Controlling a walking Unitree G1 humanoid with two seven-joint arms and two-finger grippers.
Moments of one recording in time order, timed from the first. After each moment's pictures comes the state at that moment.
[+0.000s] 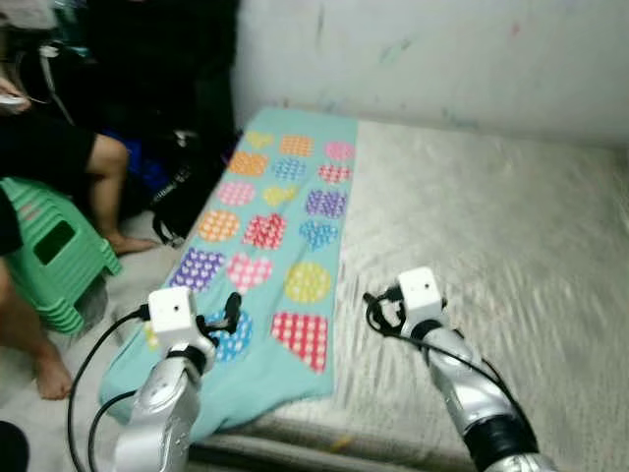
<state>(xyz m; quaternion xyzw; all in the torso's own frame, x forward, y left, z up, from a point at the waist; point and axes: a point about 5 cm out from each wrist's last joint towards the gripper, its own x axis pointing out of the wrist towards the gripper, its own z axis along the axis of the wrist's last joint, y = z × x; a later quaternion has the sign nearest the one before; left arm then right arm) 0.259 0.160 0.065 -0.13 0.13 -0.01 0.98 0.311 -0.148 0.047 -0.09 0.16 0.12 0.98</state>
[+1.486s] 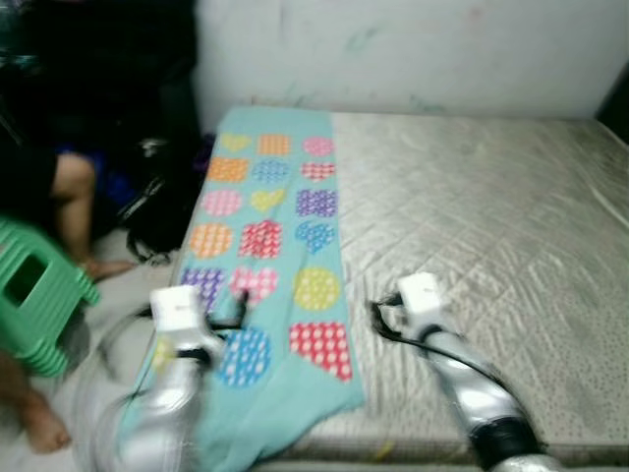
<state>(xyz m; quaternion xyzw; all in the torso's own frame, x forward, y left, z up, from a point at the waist) 0.258 0.140 0.071 -0.15 0.11 -0.06 0.98 0.304 -0.162 0.034 -0.09 0.20 0.10 0.97</state>
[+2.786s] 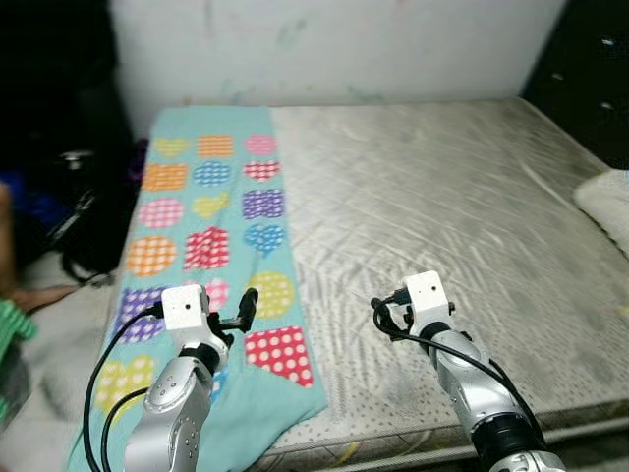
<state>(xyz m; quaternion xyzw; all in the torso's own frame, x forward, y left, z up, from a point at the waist) 0.258 0.152 0.067 -0.14 0.12 -0.04 0.98 0.308 -0.153 0.038 -0.08 0.19 0.11 0.97</state>
